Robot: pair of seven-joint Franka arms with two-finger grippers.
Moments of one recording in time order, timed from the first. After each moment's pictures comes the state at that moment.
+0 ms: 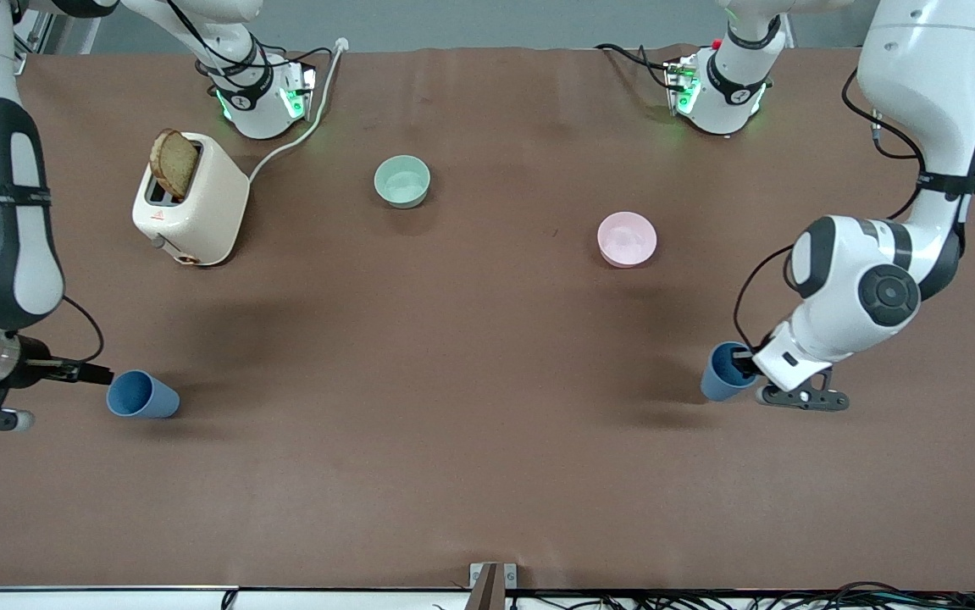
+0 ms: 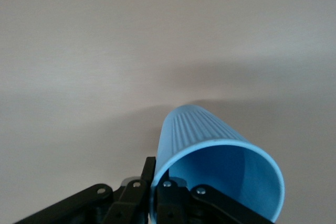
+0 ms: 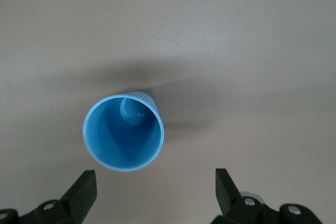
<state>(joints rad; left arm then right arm) 0.00 0.44 -0.19 -1.83 0.05 2.31 -0.11 -0.13 0.56 -0.10 -1.55 0.03 2.04 -0.09</state>
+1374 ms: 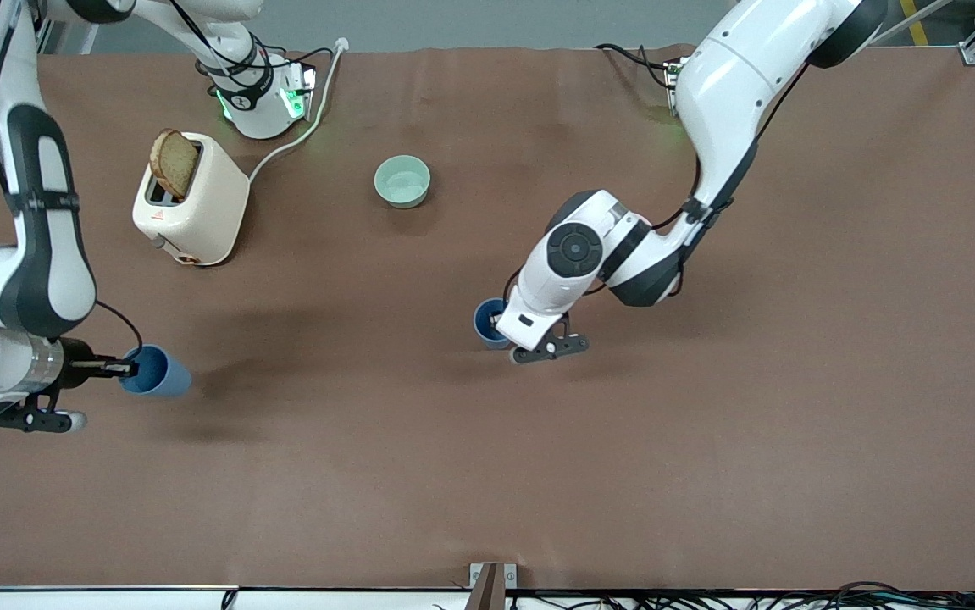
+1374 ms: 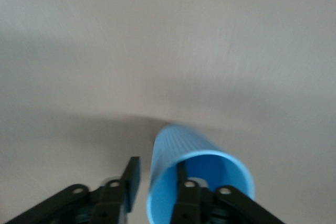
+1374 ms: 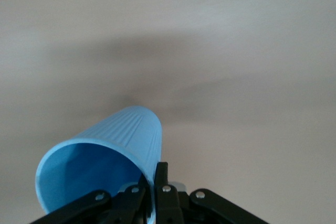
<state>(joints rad) -0.35 0.71 -0.39 -1.48 0.14 2.27 -0.96 -0.02 0.51 -0.08 -1.49 0.12 1.82 -0.01</state>
